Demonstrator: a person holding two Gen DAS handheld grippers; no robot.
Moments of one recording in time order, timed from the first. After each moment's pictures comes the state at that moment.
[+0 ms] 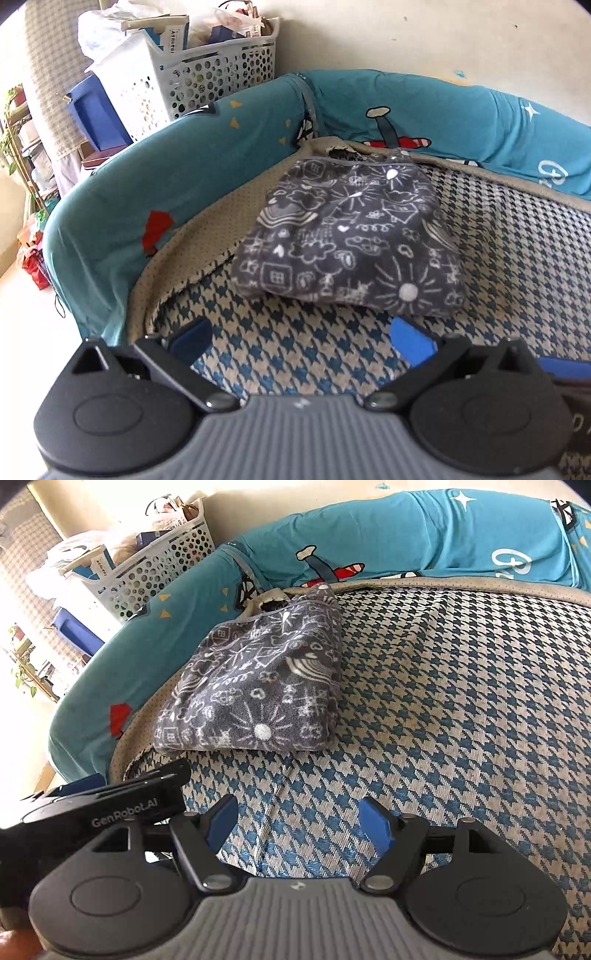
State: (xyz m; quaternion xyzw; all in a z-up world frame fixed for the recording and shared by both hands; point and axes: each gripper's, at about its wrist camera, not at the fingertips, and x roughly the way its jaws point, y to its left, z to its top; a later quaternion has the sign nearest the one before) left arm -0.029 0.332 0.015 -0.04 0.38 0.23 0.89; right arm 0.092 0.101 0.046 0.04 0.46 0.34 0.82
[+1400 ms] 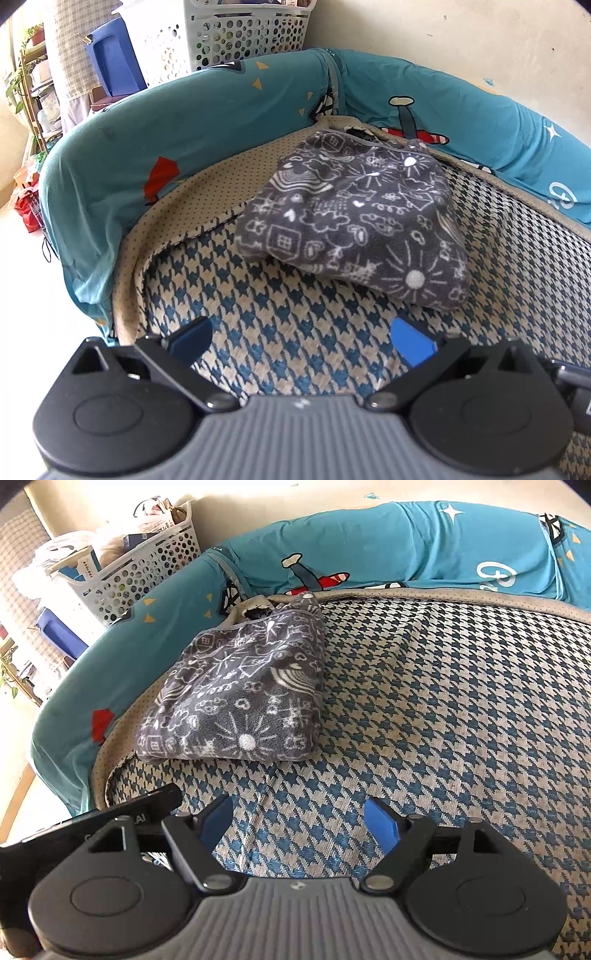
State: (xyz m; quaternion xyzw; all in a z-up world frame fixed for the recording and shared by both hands) left arm -0.036 0.347 0.000 -0.12 0.40 0.24 0.87; right arm 0.091 0.105 0.053 0.02 0.45 0.31 0.84
